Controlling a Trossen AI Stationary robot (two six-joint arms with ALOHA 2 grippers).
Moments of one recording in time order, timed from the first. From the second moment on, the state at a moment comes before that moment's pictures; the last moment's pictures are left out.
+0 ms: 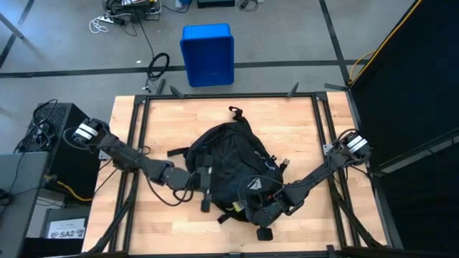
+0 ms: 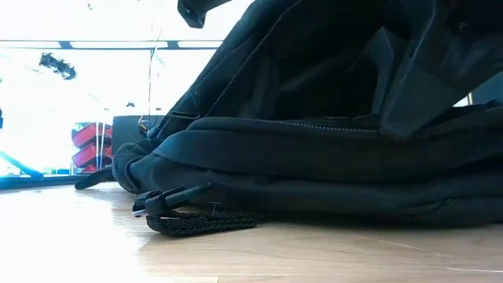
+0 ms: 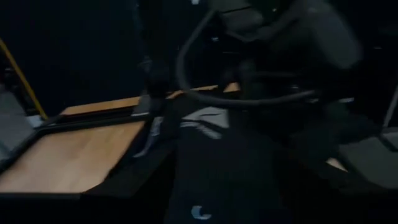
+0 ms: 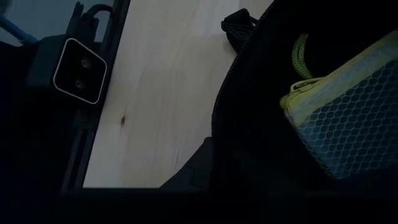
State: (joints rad) left arm -0.46 1.48 0.80 0.57 -0.40 0.05; right arm 0.60 1.86 1.12 -0.12 0.15 0.50
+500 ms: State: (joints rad) left arm -0.50 1.72 0.97 0.50 -0.52 0.08; right arm 0.59 1.86 1.12 -0.11 0.16 0.50
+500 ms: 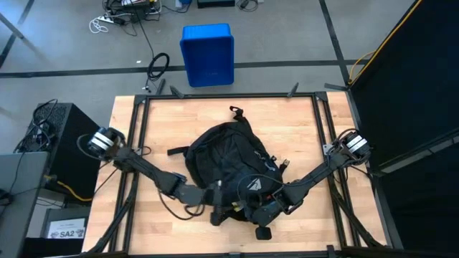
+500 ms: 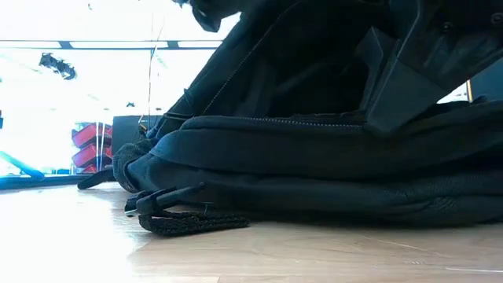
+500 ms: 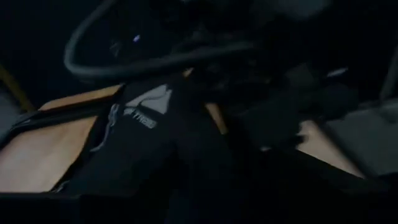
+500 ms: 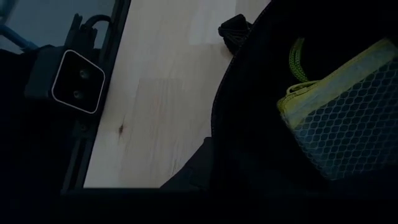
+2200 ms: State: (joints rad) left arm 0.52 1.48 0.72 0.28 0.00 -0.05; right arm 0.67 1.86 1.03 -0.10 0.14 0.68
